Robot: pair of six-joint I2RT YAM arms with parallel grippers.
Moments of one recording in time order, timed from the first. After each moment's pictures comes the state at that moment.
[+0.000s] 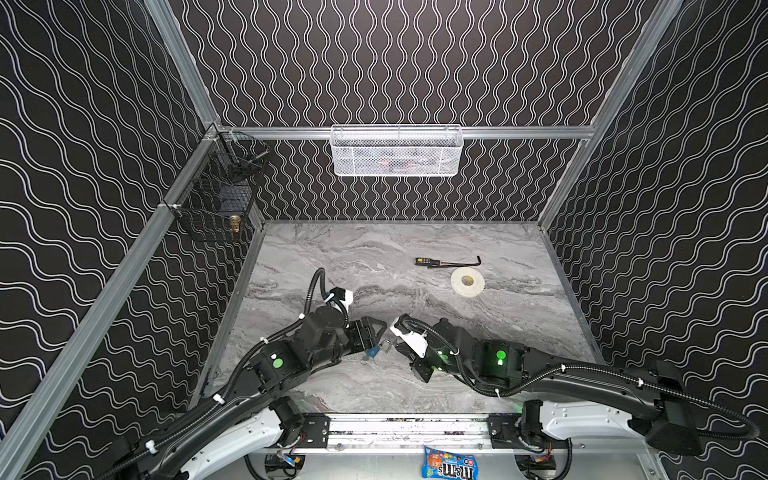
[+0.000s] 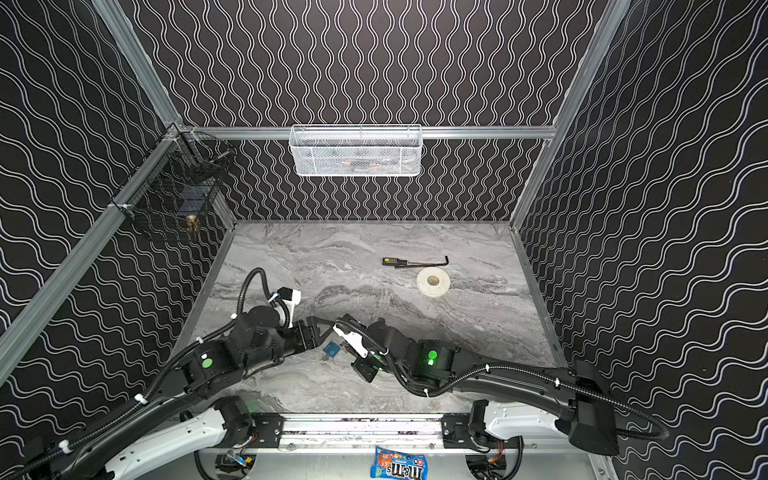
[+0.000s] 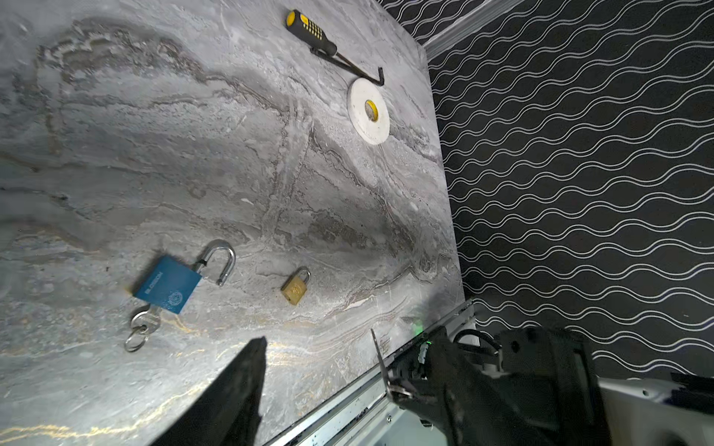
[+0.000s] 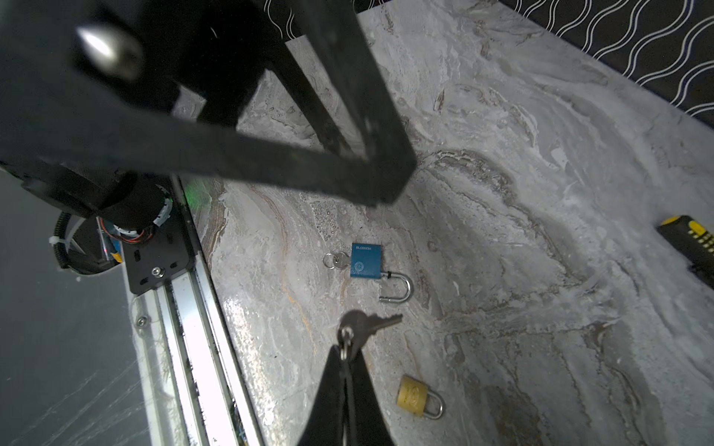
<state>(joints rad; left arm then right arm) -0.85 0.78 0.71 -0.47 0.04 -1.01 1.24 1.16 0.86 -0.31 0.14 0.10</state>
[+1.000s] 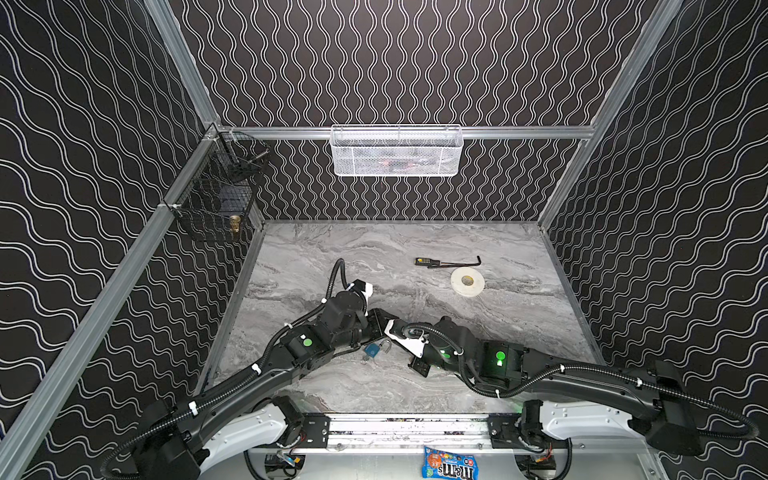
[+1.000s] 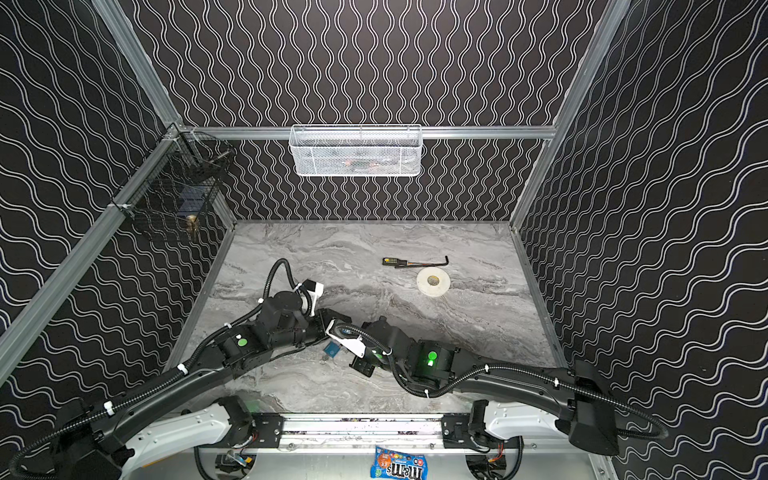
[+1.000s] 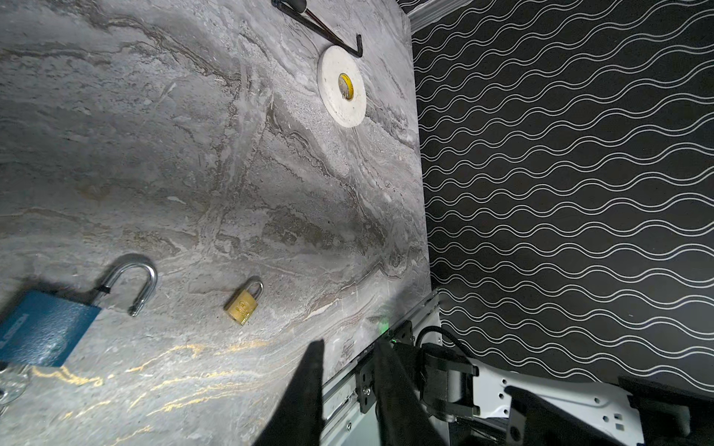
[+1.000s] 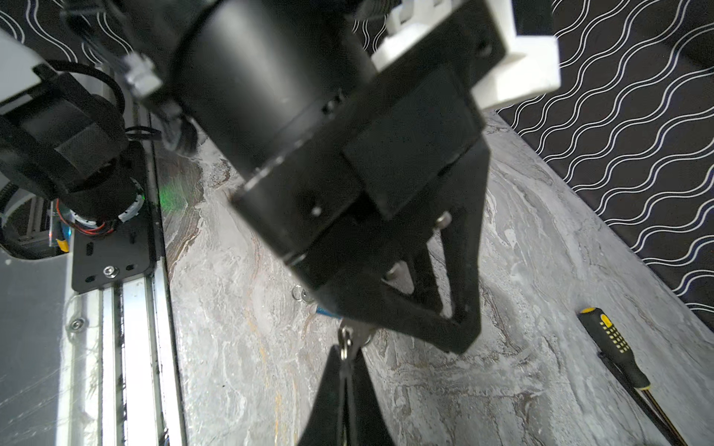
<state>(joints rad) -0.80 0.99 0.73 -0.26 0.19 -1.06 1.24 1.16 0.84 -0.21 0.17 -0.14</state>
